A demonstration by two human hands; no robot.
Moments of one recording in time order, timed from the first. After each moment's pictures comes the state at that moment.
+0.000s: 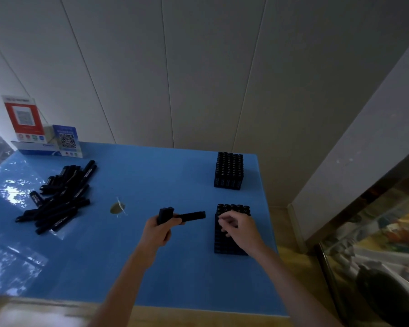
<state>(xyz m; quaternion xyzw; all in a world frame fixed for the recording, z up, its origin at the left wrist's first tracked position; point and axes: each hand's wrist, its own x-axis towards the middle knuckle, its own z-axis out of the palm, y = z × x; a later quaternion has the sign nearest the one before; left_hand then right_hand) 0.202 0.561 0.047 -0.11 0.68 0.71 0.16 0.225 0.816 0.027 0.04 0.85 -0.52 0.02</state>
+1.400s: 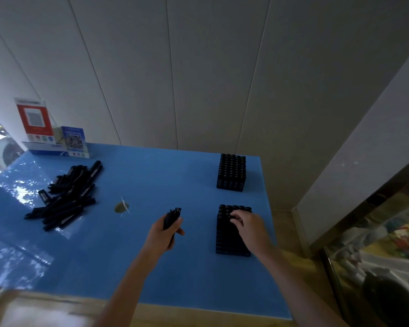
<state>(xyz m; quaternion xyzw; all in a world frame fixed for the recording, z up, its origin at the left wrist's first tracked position) 0.214 0.567 0.043 -0.10 0.71 0.67 0.15 0.220 0.835 0.022 -0.01 0.94 -0.32 -0.09</state>
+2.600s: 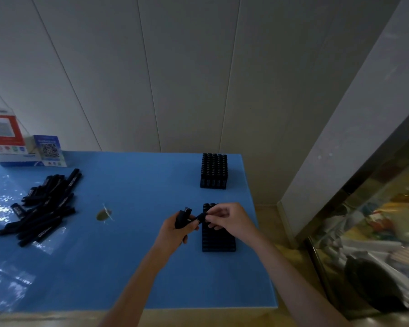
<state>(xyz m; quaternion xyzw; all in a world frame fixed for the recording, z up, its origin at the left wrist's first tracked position) 0.217 0.626 0.056 0.01 0.75 0.64 0.19 0.229 0.828 0.073 0.05 0.78 -0.62 0.08</state>
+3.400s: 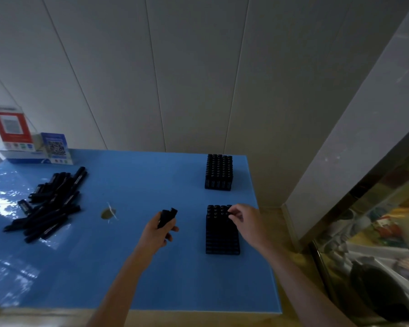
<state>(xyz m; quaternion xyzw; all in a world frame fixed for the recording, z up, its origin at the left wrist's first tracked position) 0.200 0.577 0.040 -0.07 0.72 0.66 0.18 0.222 0.860 0.040 0.03 0.93 -0.37 -0.05</state>
